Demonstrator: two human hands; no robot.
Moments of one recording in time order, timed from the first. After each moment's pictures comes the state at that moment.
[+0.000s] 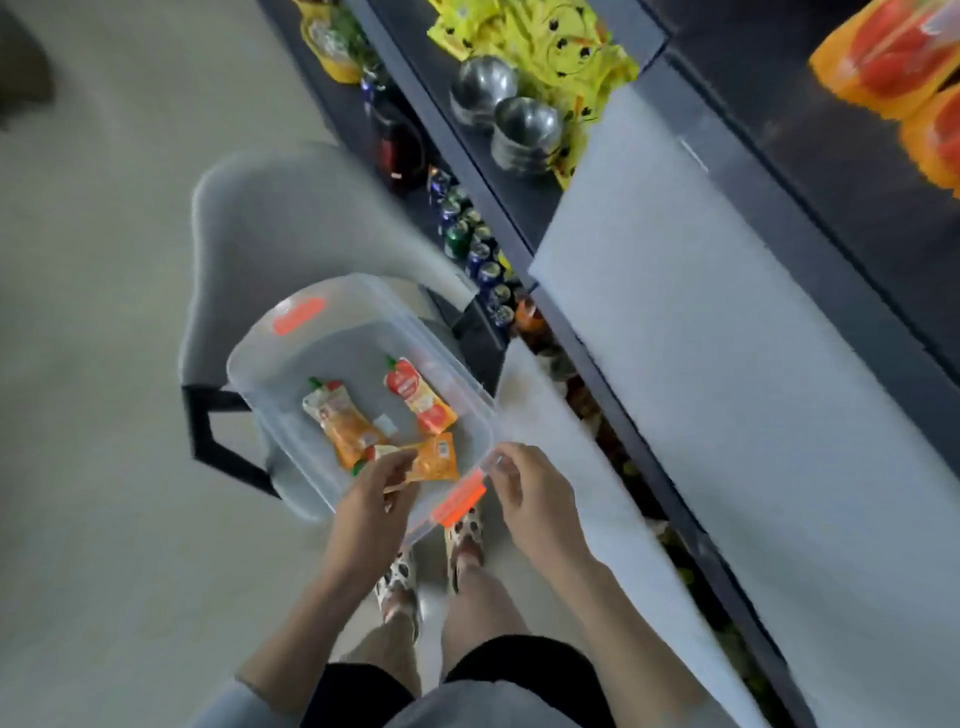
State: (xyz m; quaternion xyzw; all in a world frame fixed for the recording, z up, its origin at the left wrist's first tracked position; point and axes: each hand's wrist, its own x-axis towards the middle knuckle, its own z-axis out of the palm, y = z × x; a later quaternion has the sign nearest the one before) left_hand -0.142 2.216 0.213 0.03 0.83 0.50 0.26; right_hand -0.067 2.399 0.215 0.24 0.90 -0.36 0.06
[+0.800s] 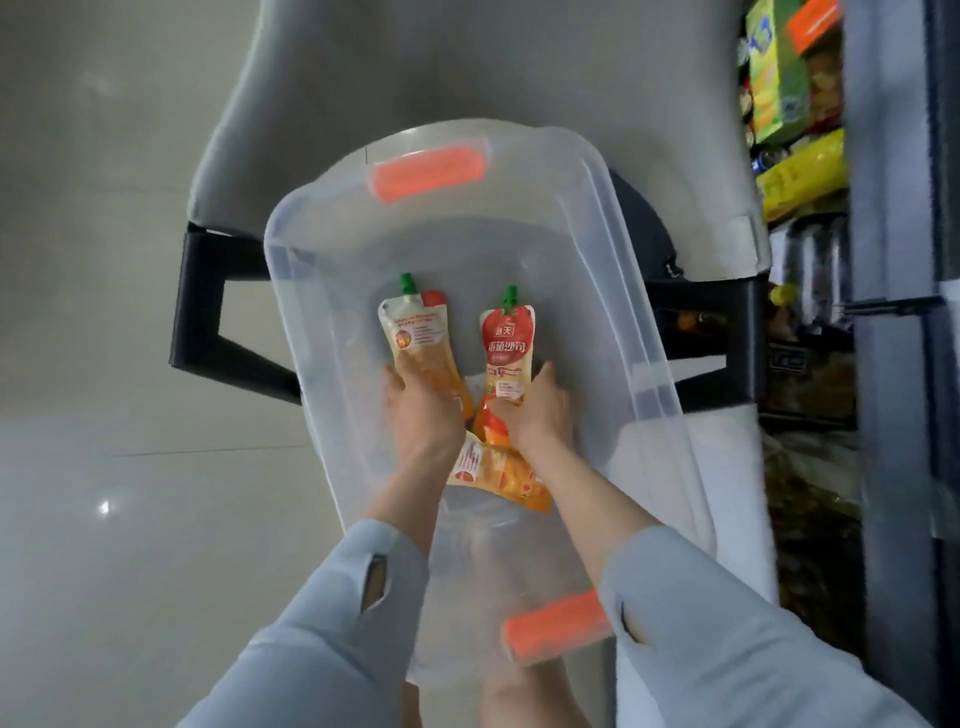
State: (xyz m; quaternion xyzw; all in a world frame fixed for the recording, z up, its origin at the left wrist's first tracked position) left_hand -0.274 2.231 -0.049 -0.34 0.84 0.35 0.25; right_hand -0.277 2.352 -0.073 0.28 0.87 -0.26 0.32
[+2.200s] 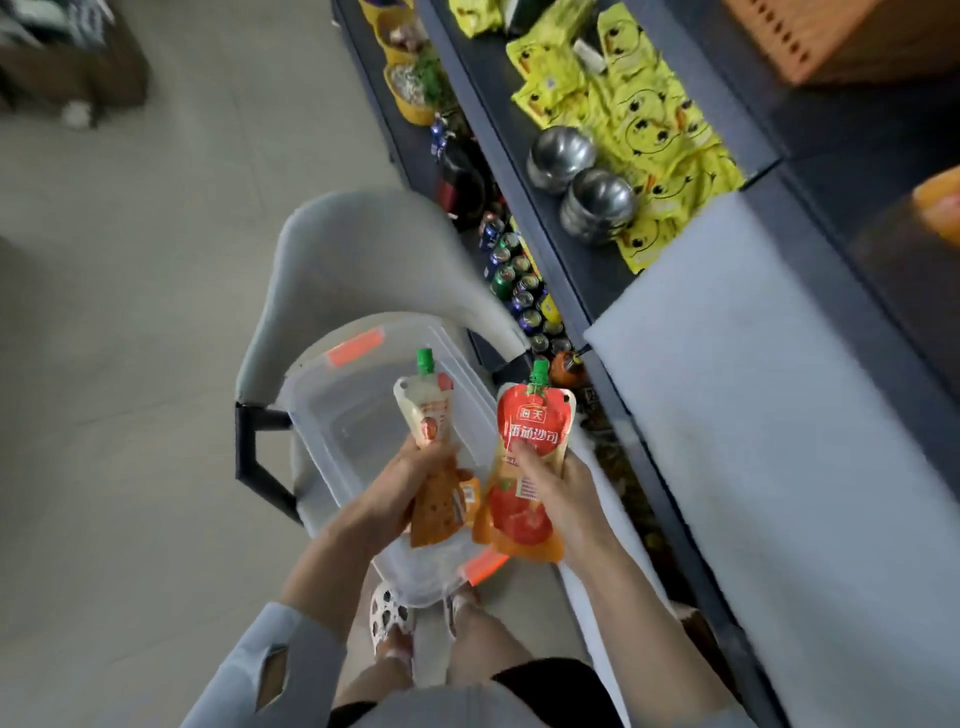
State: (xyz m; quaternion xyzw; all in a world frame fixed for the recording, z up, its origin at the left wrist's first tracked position) left_hand -0.235 2.218 0.249 -0.13 0.55 0.69 0.46; right_hand -0.160 2.388 0.258 0.37 0.65 -0.65 0.08
